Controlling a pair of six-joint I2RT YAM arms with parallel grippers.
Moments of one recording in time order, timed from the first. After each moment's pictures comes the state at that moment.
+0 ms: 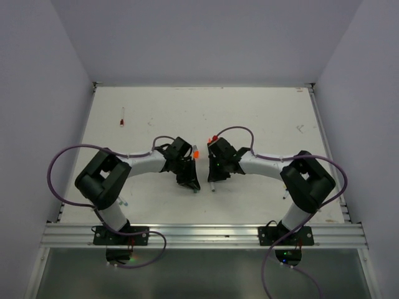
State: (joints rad) left arm -0.67 1.70 0.87 -0.32 0.46 -0.74; right arm 0.77 1.69 0.93 -0.33 -0.06 0.69
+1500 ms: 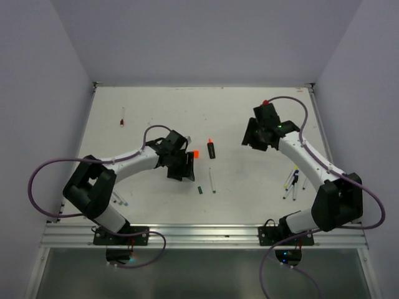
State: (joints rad) left arm -0.64 1.60 0.92 -0.50 0.23 -0.59; right arm 0.43 1.45 1.14 -0.68 0.09 0.64
